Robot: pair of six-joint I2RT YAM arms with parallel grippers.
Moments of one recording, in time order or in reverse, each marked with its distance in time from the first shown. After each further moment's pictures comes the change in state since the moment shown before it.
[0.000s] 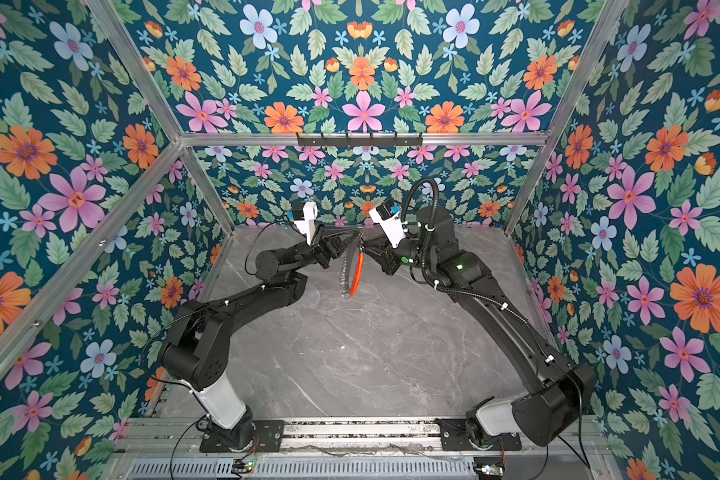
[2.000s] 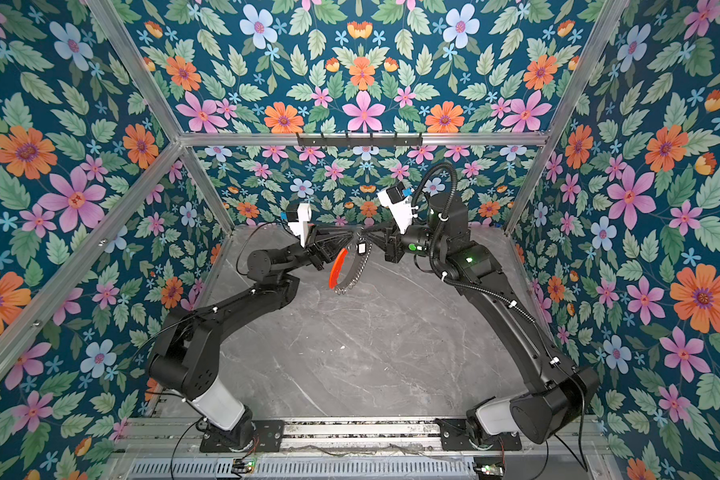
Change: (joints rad) left arm 0.045 -0.107 -0.067 -0.142 0.033 0.119; right arm -0.054 0.024 0.117 0.027 -0.144 0.096
